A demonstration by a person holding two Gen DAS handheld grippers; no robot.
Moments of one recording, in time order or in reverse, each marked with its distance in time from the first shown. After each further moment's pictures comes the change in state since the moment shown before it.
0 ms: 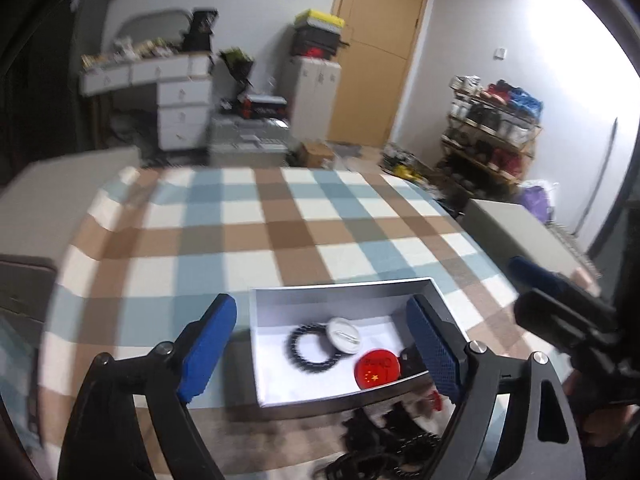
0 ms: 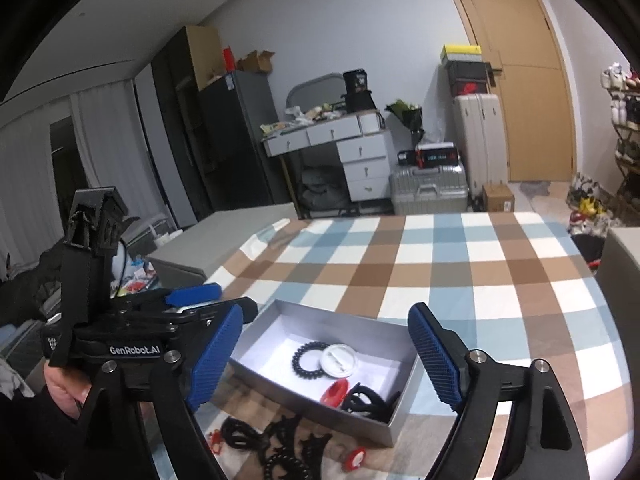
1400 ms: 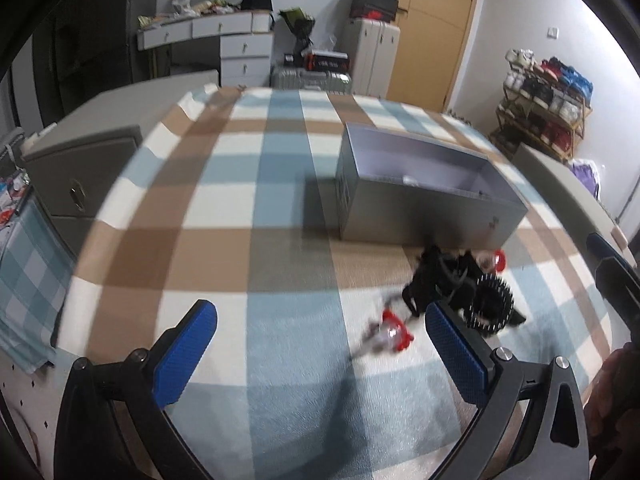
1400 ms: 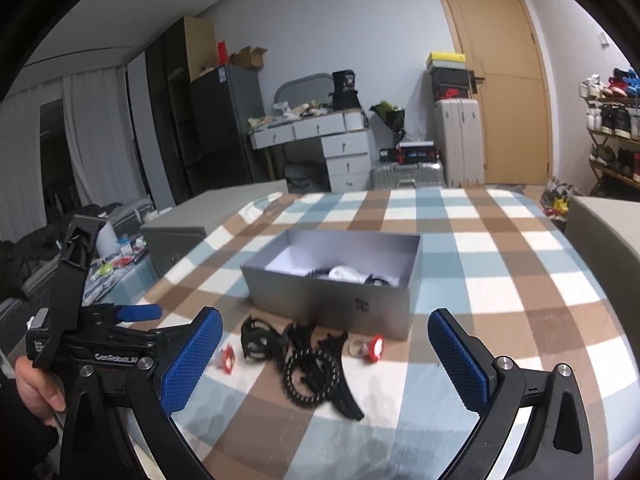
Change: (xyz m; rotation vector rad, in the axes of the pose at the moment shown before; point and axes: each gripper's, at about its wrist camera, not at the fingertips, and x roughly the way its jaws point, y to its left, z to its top) left arm -0.024 0.025 -0.109 -0.083 0.163 0.172; right arm -0.039 0.038 -0.089 -0.038 0.011 -0.097
